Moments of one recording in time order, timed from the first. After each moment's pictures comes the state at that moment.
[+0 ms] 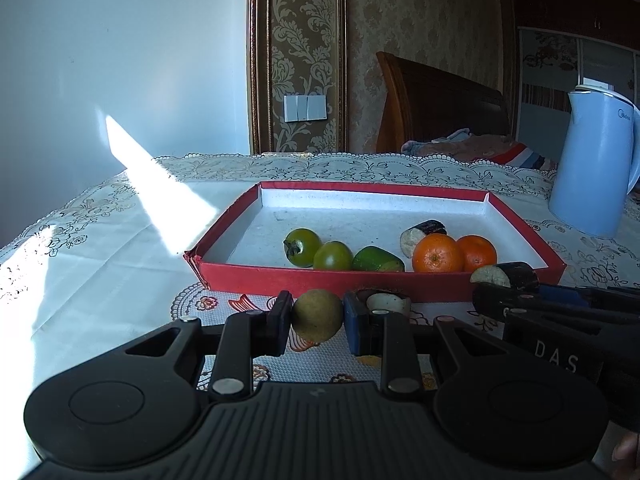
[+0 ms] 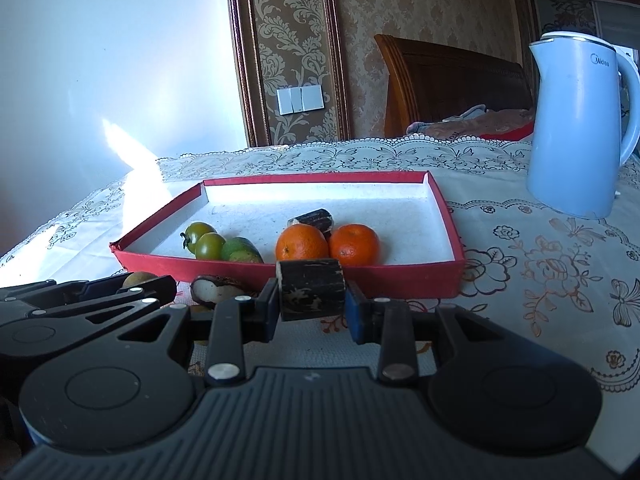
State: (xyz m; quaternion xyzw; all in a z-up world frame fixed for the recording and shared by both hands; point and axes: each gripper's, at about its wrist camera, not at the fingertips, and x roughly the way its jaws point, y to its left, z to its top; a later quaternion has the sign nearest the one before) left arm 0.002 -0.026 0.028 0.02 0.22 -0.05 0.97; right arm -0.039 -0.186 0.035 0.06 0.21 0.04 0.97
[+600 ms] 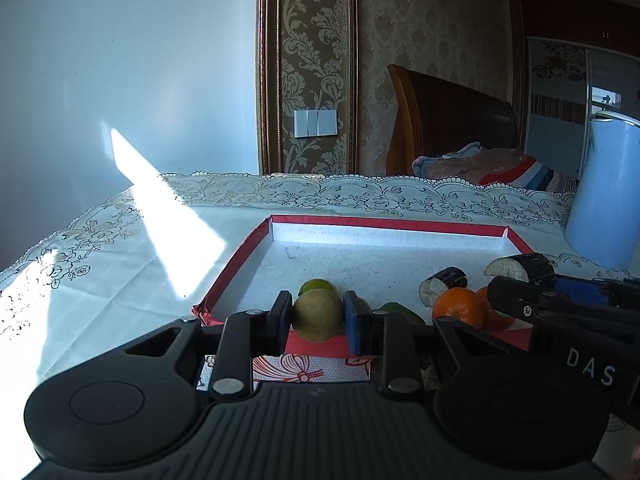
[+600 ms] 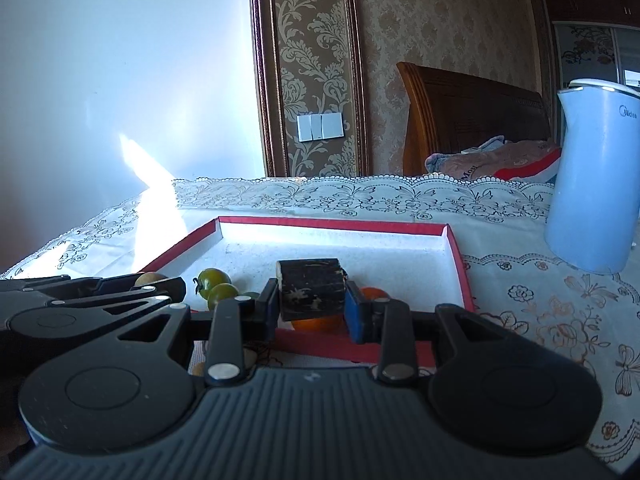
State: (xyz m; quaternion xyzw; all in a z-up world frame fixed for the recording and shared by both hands) left arm 0.037 -0.021 0.054 0.01 0.21 -0.03 0.98; right arm -0.012 -0.184 0.069 0.04 0.18 0.06 0.98
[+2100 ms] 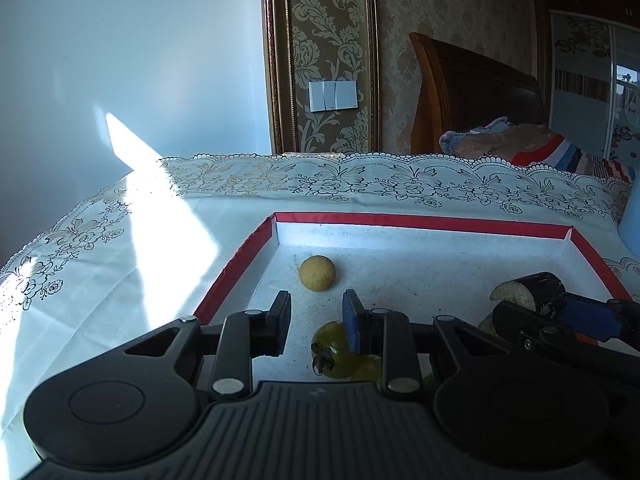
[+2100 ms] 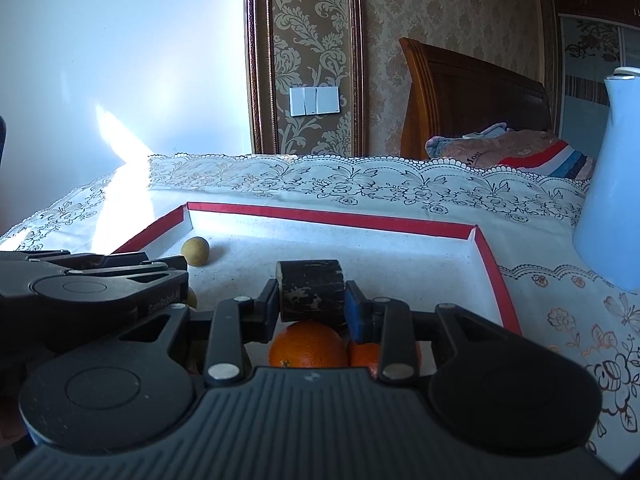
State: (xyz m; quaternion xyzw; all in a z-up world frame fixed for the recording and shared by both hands) left arm 0.122 -0.029 0.037 0.03 0.25 0.00 0.97; right arm 0.062 -0.170 0.046 0.02 0.22 0.04 0.98
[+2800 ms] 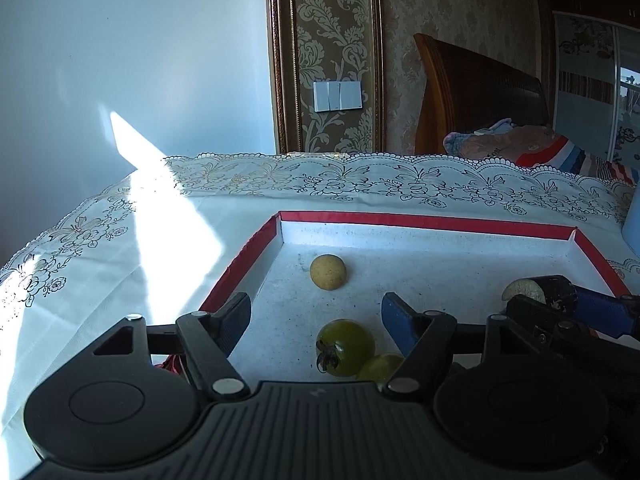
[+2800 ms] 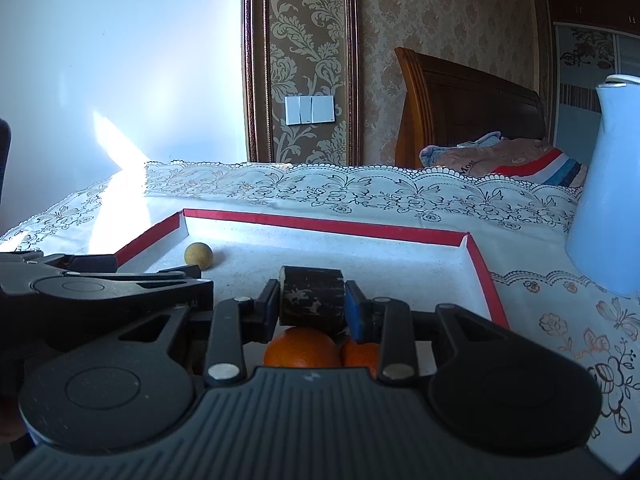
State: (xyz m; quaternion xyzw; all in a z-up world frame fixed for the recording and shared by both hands) left arm 0.122 -0.029 0.035 0.03 0.25 0.01 0.97; right arm 0.058 -0.171 0.046 0.01 0.20 0.04 0.98
